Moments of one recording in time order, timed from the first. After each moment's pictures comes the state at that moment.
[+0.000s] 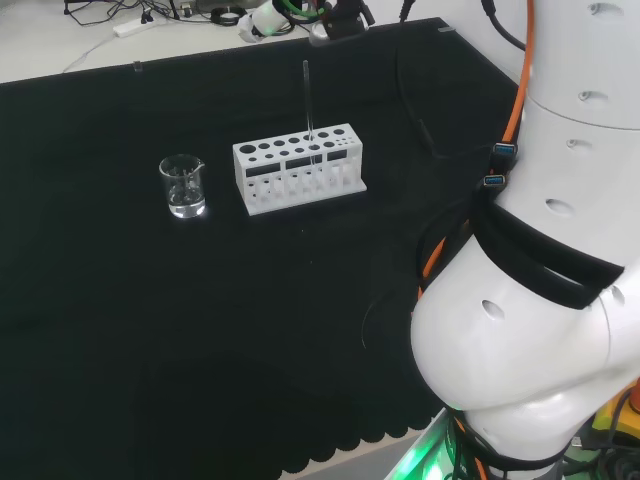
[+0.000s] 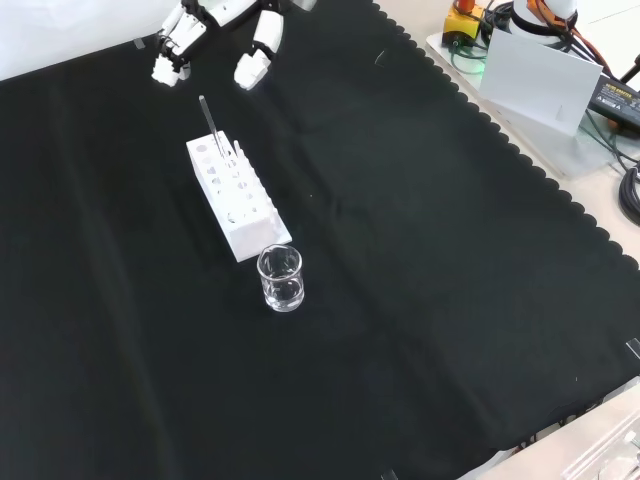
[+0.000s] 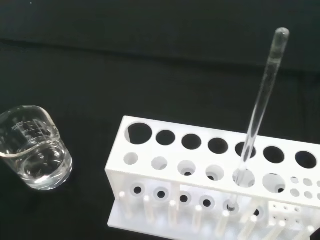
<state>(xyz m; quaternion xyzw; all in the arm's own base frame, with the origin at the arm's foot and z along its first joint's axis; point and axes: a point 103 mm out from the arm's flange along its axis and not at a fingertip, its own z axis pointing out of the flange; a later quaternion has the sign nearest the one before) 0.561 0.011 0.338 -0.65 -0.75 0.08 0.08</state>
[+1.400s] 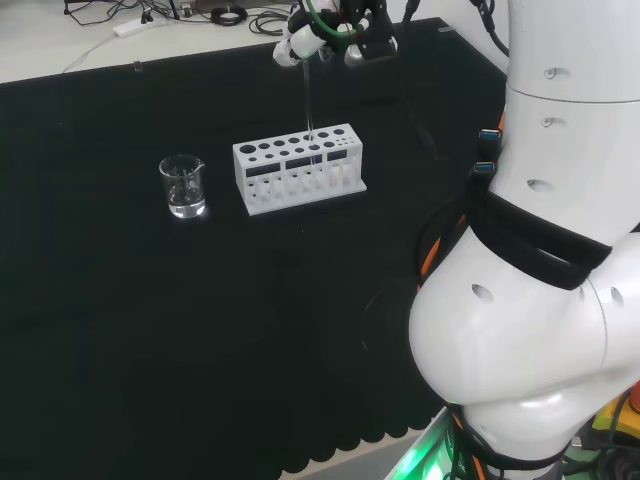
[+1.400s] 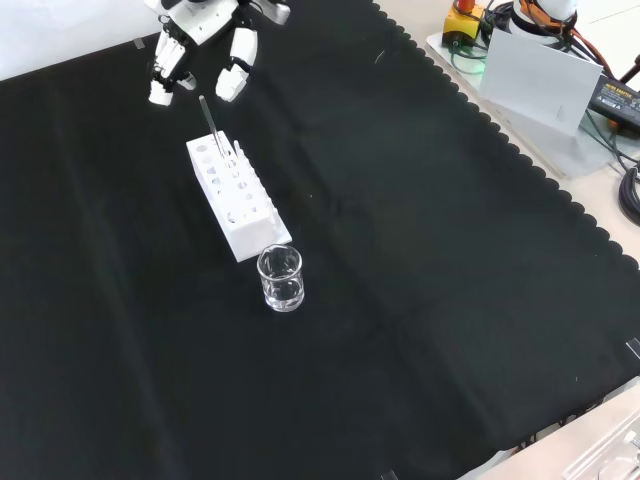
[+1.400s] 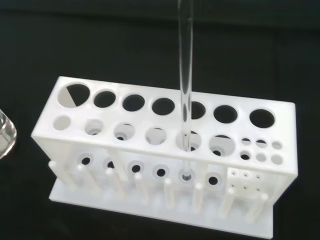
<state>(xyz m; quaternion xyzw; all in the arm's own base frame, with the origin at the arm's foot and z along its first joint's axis) 0.577 -0.049 0.284 -0.65 -0.74 0.09 0.11</state>
